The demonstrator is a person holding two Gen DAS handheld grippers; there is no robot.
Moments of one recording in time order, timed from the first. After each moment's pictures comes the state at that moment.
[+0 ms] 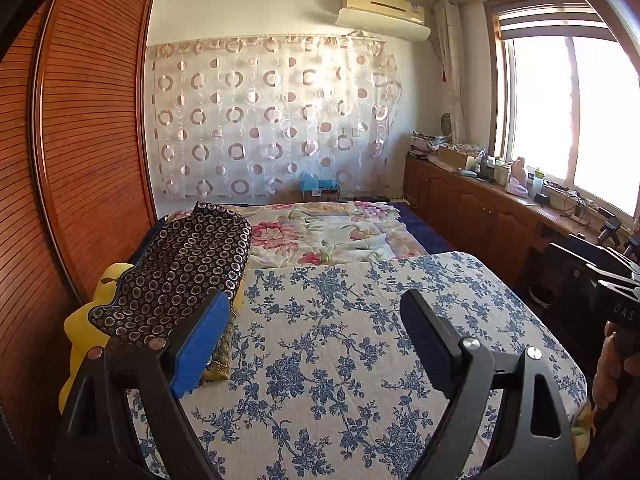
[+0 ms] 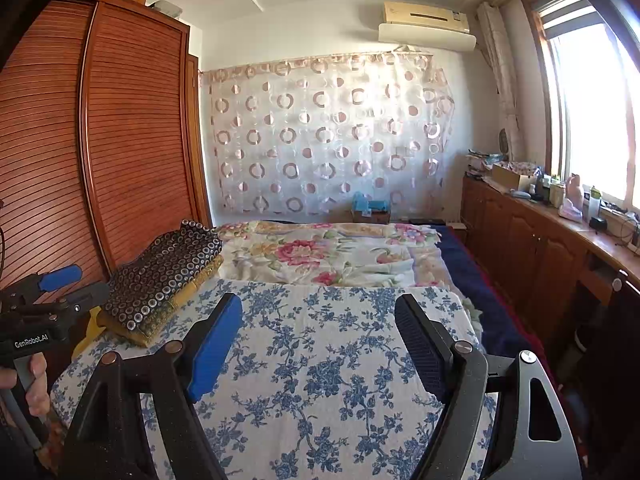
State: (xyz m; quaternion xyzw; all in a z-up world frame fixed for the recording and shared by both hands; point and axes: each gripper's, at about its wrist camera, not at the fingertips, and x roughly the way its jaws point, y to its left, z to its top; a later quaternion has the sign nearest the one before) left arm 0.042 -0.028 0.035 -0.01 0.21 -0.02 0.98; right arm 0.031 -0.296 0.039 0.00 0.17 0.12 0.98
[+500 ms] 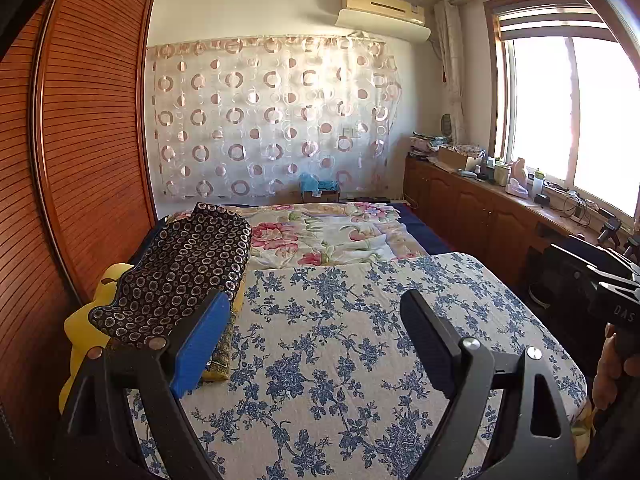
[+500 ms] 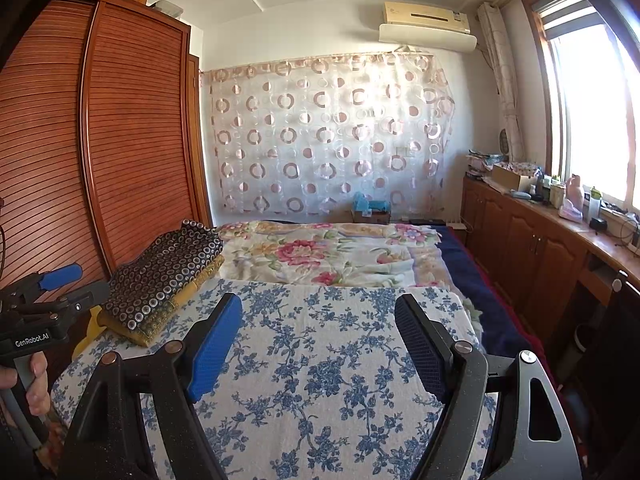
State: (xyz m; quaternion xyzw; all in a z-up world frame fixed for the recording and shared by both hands) left arm 0.042 -0.028 0.034 -0.01 0.21 -0.02 0.98; right arm 0.031 -0.301 0.039 -0.01 0.17 0.13 0.98
